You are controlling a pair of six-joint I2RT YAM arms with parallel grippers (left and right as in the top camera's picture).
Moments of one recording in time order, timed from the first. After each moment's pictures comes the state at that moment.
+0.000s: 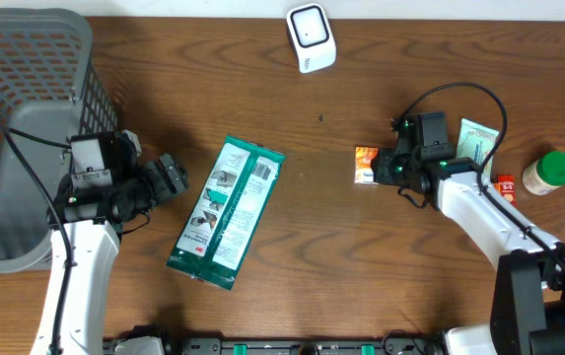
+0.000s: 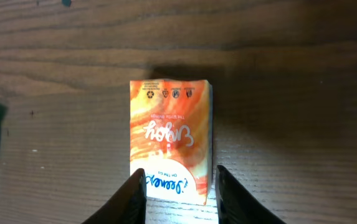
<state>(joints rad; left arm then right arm) 0.15 1.24 0.86 -0.69 0.28 -0.38 0.18 1.62 0.90 -0.33 -0.16 0.33</state>
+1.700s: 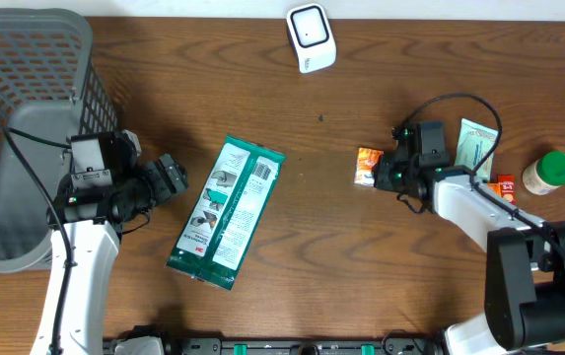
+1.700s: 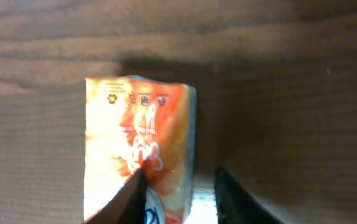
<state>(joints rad) 0.15 1.24 0.86 -0.69 0.28 -0.38 0.15 1.71 0.82 -0.18 -0.17 0.33</state>
